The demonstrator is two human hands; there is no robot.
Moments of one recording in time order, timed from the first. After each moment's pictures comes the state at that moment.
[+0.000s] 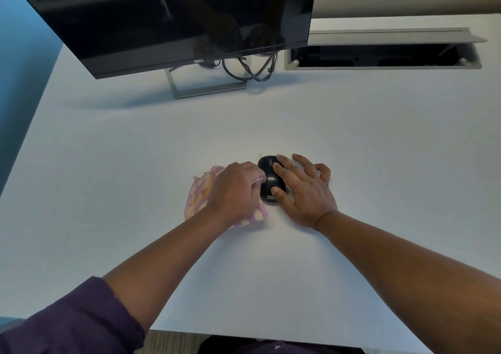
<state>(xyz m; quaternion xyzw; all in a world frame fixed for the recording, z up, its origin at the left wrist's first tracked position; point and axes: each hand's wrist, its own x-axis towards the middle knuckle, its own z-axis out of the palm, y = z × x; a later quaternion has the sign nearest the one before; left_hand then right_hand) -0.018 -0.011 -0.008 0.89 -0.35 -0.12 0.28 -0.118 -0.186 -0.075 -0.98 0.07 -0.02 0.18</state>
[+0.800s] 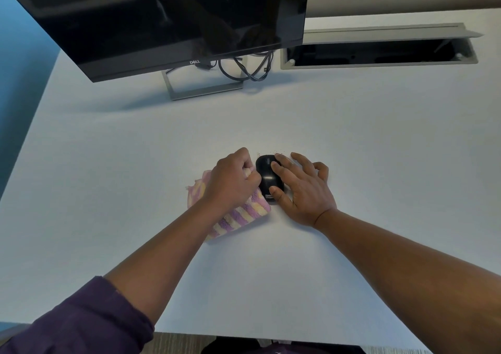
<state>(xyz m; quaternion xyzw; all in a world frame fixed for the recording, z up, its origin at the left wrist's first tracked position) -0.003 -0.018 -0.012 0.91 -0.22 -0.16 0.30 -0.119 -0.185 -0.077 -0.98 0.07 -0.03 0.19</state>
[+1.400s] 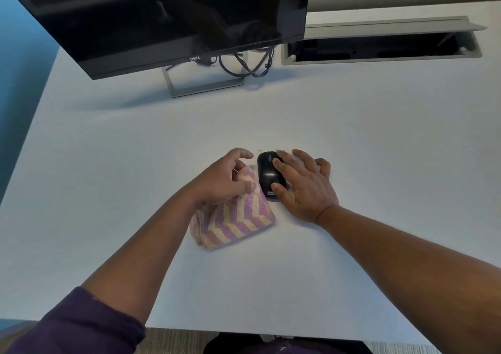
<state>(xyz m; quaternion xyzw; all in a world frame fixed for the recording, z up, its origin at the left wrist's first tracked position) 0.020 0.011 0.006 0.81 -0.21 -0.42 0.35 -0.119 -0.186 -0.081 -0.98 0.07 -0.03 0.18</state>
